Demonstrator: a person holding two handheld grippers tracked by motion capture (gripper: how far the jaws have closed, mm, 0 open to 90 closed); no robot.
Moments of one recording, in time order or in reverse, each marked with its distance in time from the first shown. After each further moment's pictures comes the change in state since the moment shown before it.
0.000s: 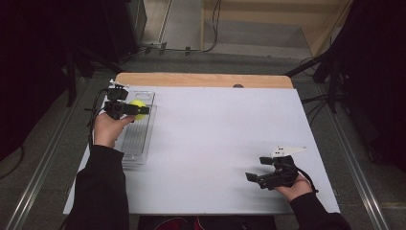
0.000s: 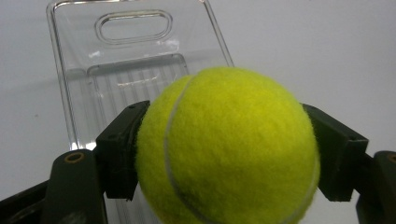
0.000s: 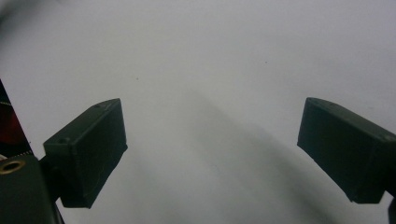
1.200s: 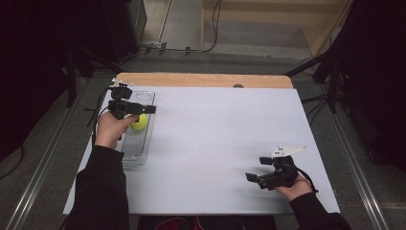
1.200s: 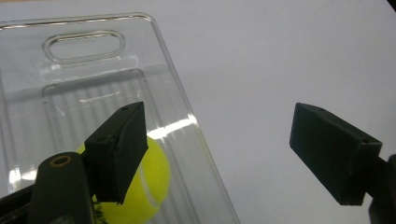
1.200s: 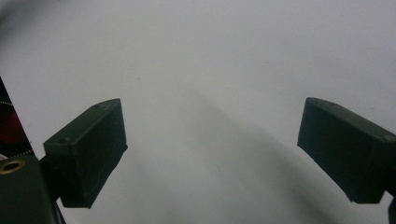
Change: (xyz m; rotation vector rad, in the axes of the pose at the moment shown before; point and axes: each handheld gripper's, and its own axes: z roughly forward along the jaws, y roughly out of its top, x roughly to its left) left arm -0.022 0.004 -0.006 -0.036 -0.109 0.044; right arm 0.000 0.000 0.000 0.000 0.002 -0.006
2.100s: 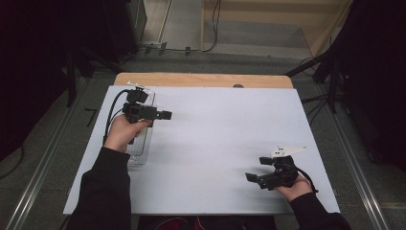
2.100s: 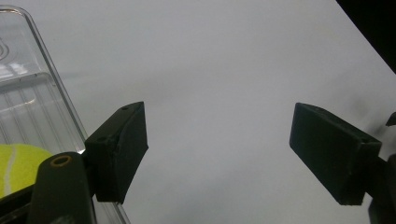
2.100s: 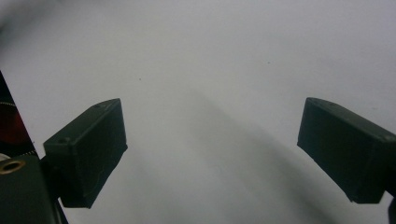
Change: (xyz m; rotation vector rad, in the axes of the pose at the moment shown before) left arm -0.041 -0.003 0.011 0.034 -0.139 0.068; right arm 0.000 0.000 0.000 -0.003 0.006 0.004
